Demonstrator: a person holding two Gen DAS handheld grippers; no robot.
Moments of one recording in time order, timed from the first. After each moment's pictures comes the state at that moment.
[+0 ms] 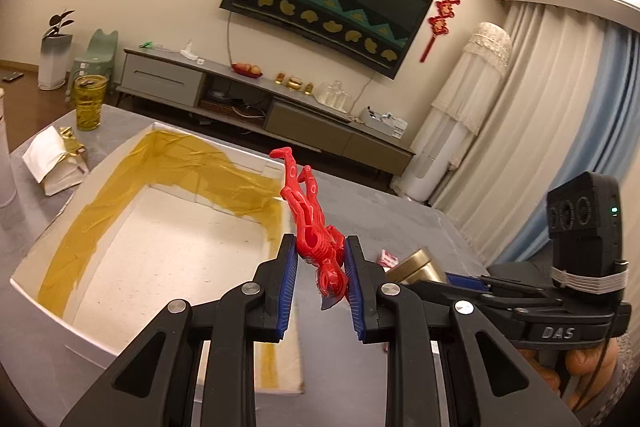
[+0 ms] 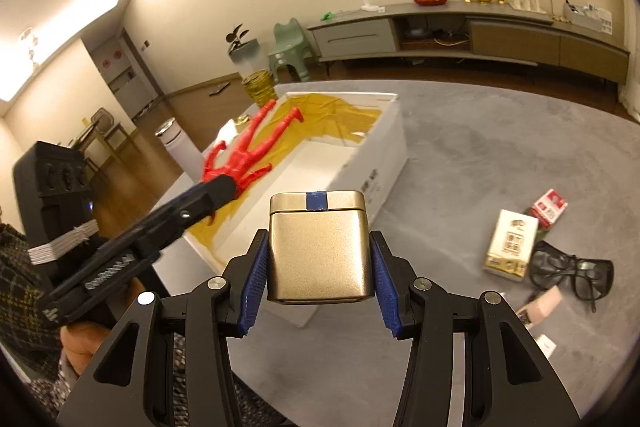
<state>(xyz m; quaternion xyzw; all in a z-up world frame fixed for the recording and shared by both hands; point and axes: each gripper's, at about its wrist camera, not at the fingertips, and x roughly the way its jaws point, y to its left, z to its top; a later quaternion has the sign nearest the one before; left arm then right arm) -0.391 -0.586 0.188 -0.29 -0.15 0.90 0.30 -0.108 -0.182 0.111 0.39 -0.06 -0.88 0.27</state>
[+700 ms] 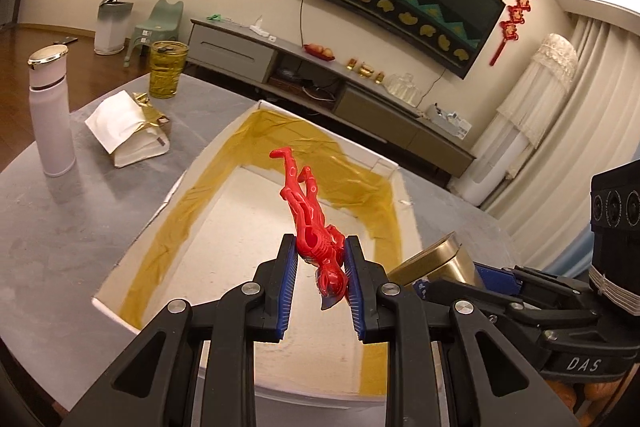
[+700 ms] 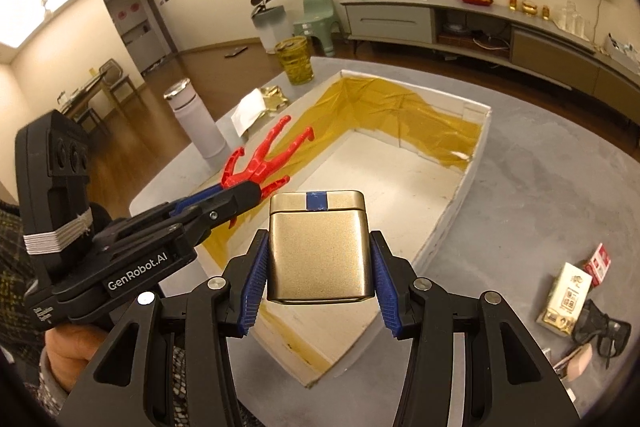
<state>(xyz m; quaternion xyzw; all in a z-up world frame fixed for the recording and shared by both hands) -0.429 -0.655 0.159 -0.34 -0.16 0.91 0.20 -0.143 -0.289 0.090 0.42 0.01 -0.86 0.29</state>
